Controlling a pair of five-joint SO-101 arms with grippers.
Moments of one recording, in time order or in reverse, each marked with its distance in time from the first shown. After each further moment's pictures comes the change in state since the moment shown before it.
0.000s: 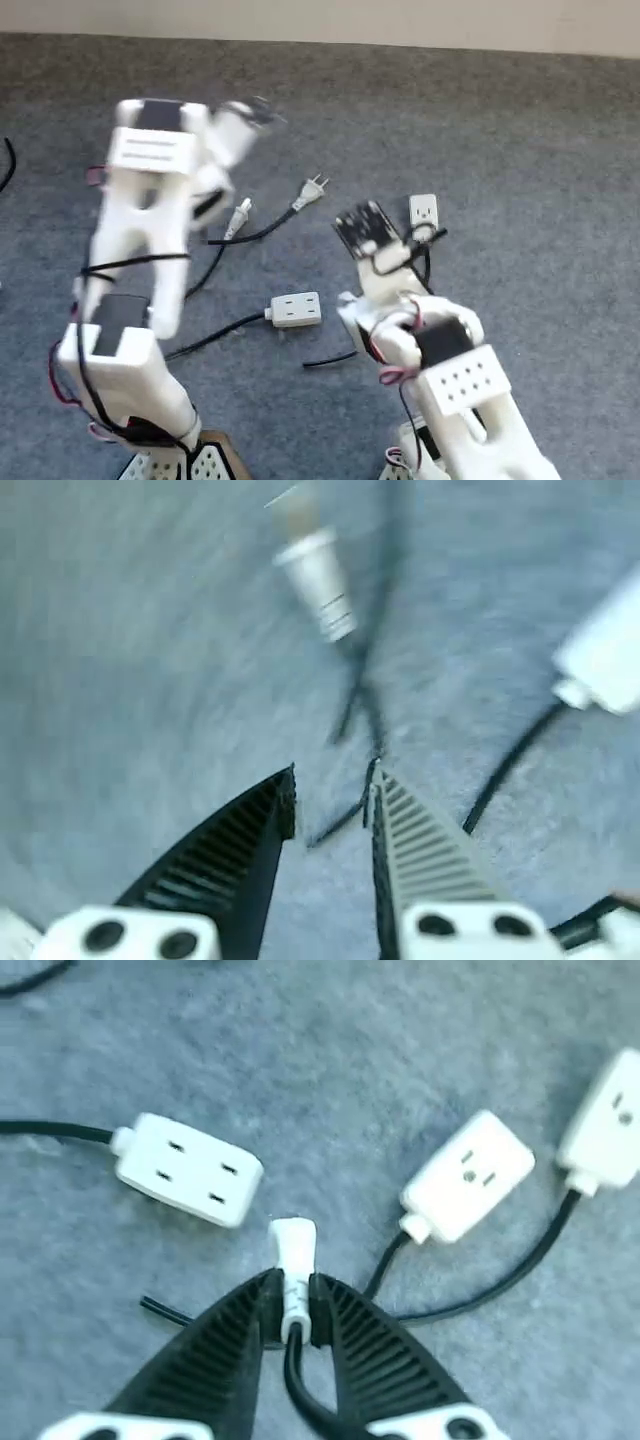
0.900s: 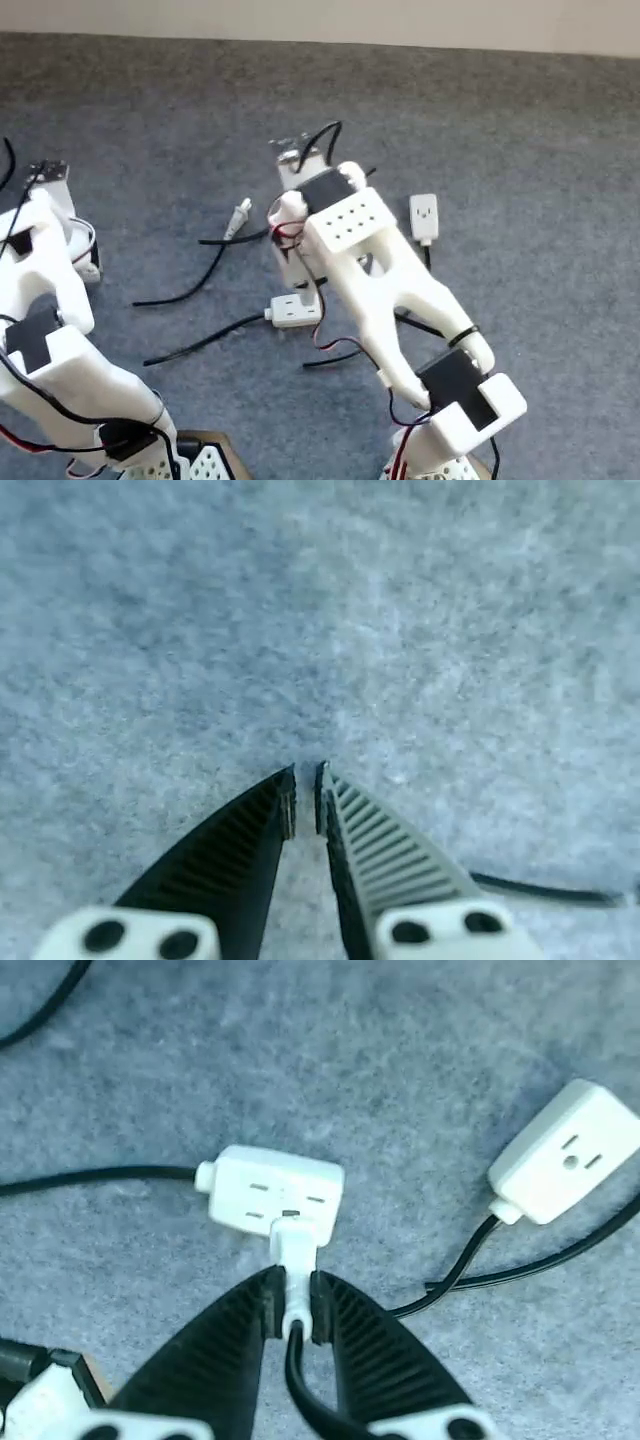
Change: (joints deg) left arm -34.5 0.4 32.1 -33.0 25.7; right arm -9.5 59.1 -59.0 28.1 -21.3
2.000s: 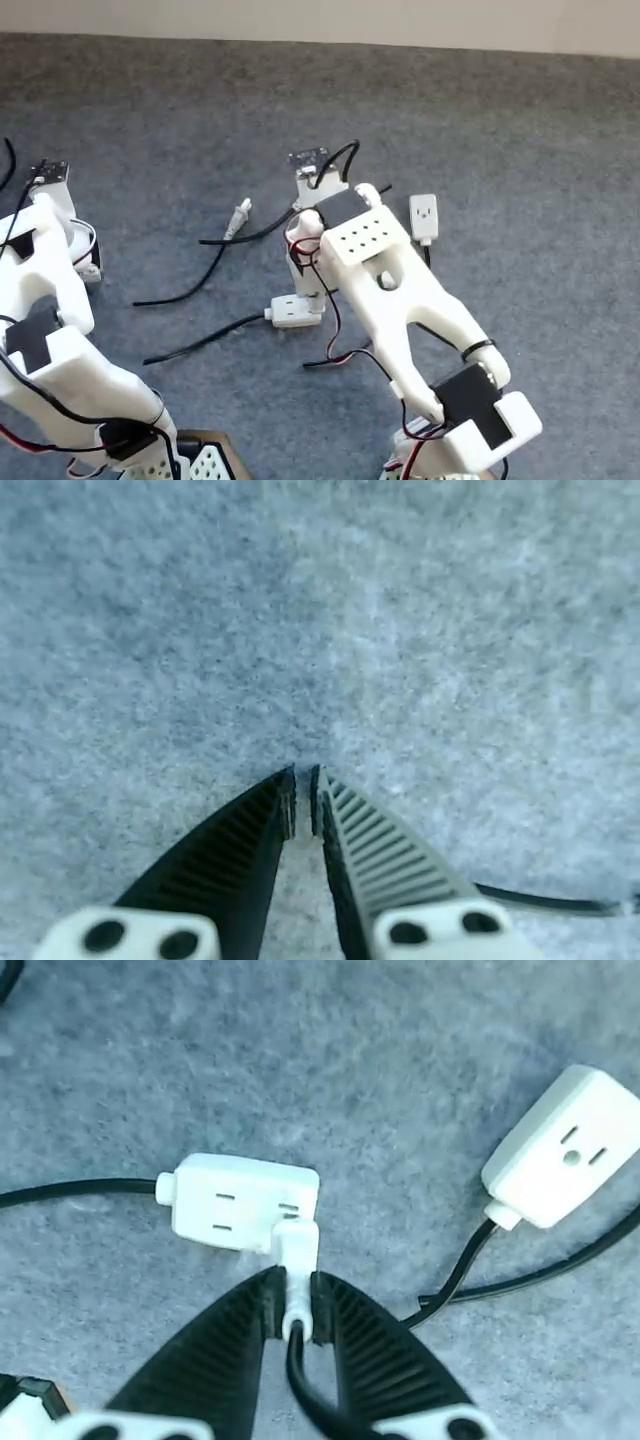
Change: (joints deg) left arm -0.1 0.0 1.4 -3.0 0.6; right arm 1.8 -4.6 14.2 -10.2 0.0
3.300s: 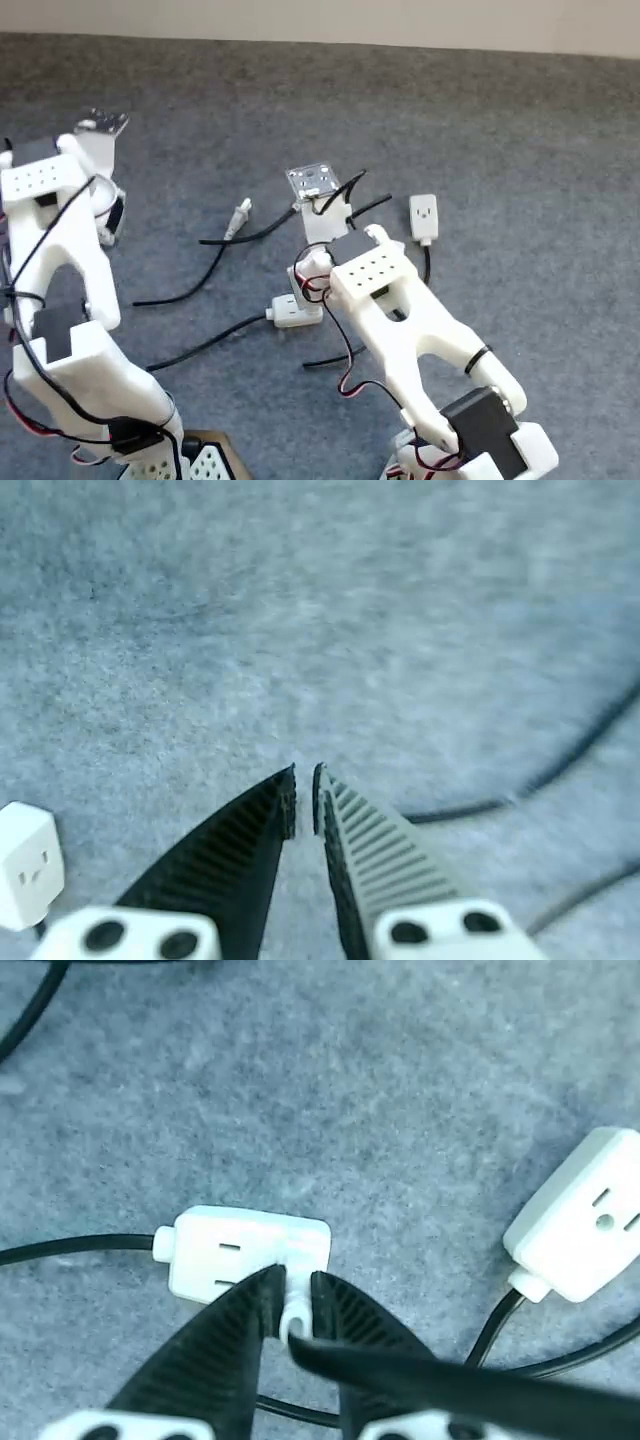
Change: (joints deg) left arm 10.8 0.0 -21.0 21.5 -16.0; right arm 0.1 -0.6 19.6 -21.5 2.1
